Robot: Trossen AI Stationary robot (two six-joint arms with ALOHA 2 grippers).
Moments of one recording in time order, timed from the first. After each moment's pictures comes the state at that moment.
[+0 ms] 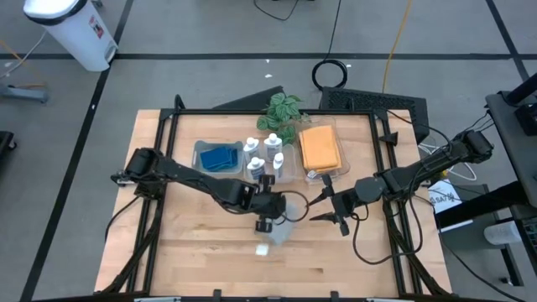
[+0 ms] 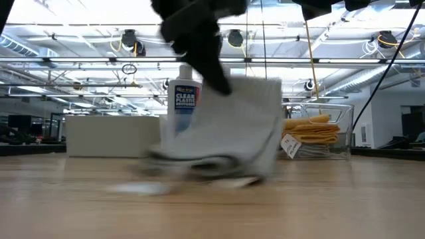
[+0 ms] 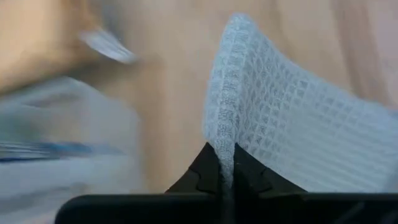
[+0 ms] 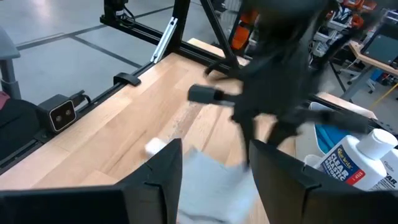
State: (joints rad) left arm -0.25 1.91 1.46 -0.57 -0.30 0.01; right arm 0.38 1.06 0.64 0.16 0.10 -0.22
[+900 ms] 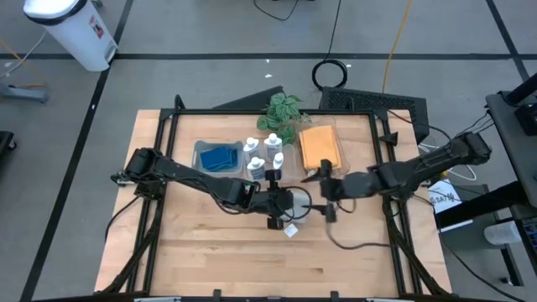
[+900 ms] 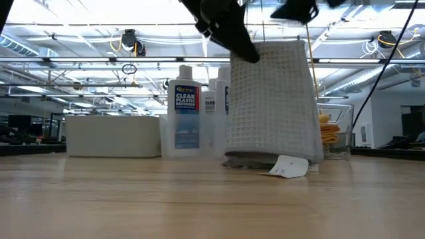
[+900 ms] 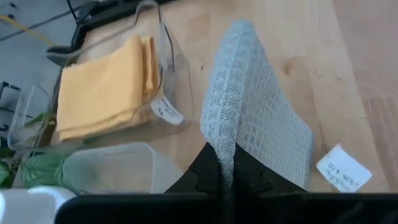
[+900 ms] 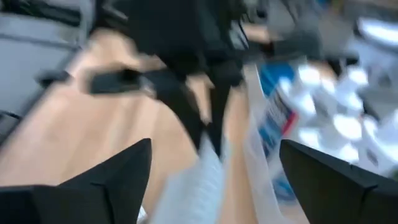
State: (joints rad) left arm -0.25 1.90 1.53 -0.42 -0.46 0.04; right arm 0.33 1.11 0.82 -0.10 0.27 -0.01
